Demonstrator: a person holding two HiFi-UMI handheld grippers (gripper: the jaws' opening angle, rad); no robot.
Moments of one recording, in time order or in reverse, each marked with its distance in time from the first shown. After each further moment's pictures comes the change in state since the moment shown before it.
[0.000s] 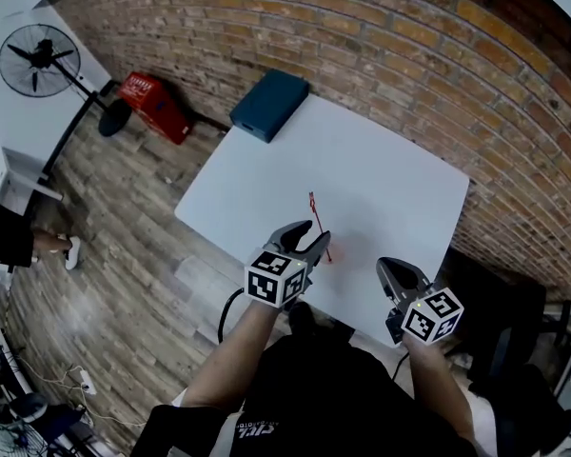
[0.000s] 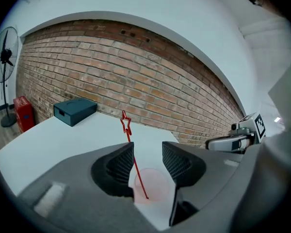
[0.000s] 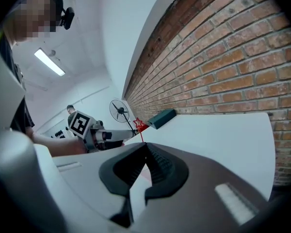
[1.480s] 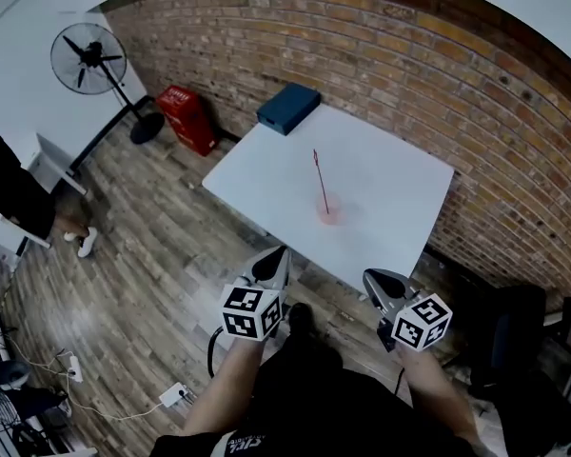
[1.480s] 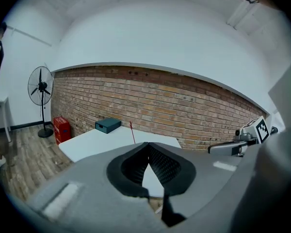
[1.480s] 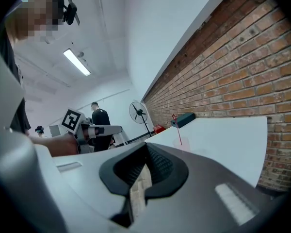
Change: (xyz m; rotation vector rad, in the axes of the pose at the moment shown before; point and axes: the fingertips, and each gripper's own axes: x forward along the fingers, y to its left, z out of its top) left arm -0.219 -0.122 -0.059 0.045 -0.206 0.308; right arm -0.140 0.128 -0.072 -0.127 -0.057 0.169
